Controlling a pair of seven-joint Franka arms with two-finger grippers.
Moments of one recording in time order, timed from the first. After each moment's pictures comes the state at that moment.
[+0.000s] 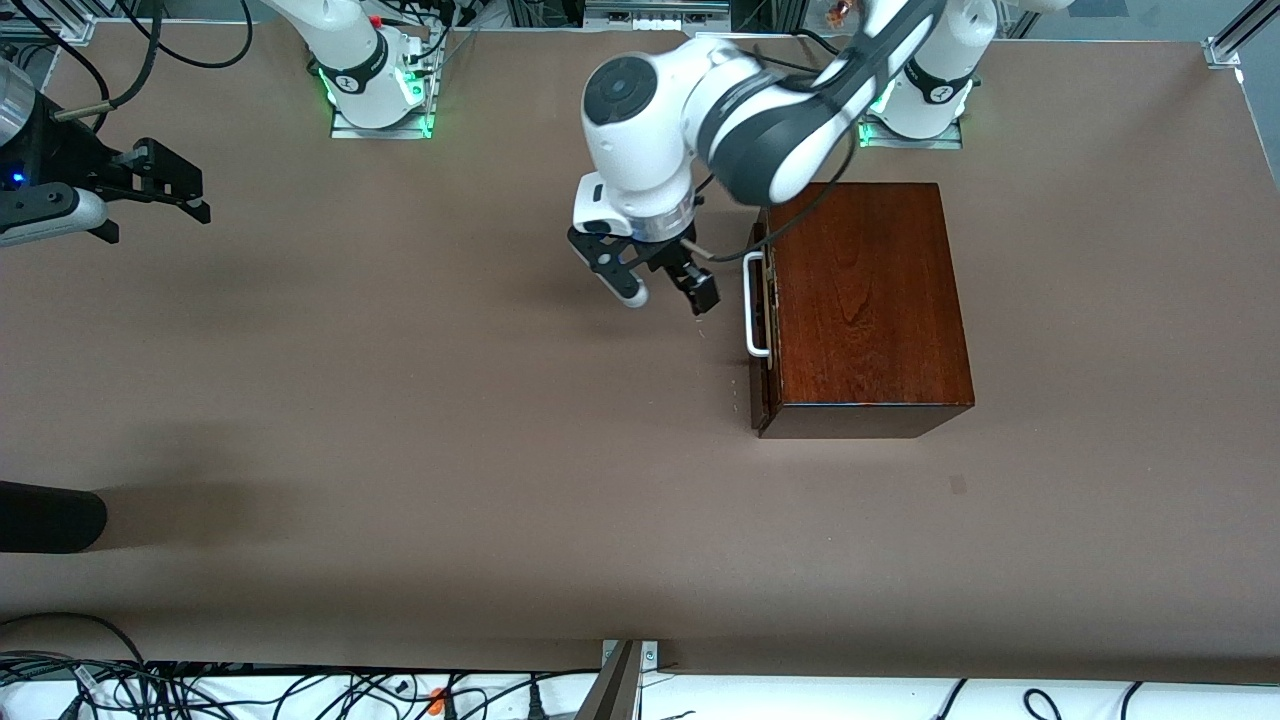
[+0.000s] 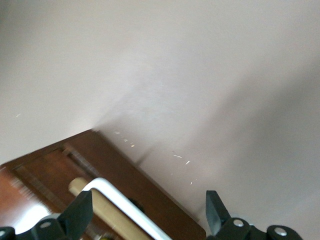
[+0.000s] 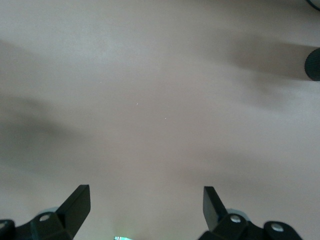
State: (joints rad) left arm -0.49 0.54 -0.39 -1.32 0.36 1.73 -0.15; right arm 0.19 0.01 -0.12 -1.53 0.03 1.52 -0.16
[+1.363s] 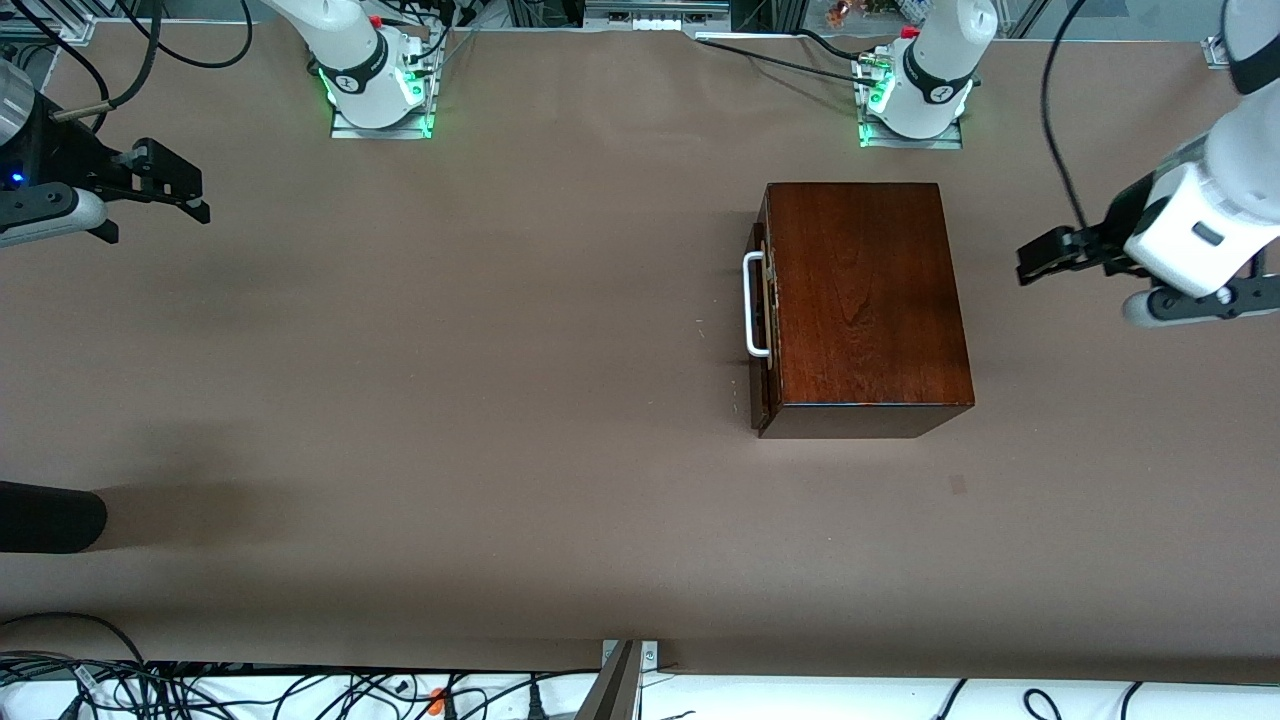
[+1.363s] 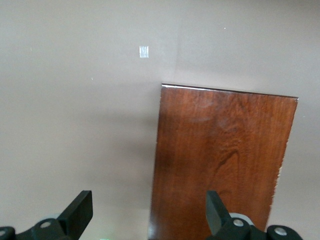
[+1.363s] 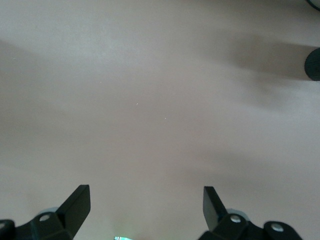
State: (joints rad) left arm -0.11 0.13 0.03 -1.44 -0.03 1.47 -0.18; right arm 0.19 0.01 -0.12 -1.53 0.03 1.52 -0.16
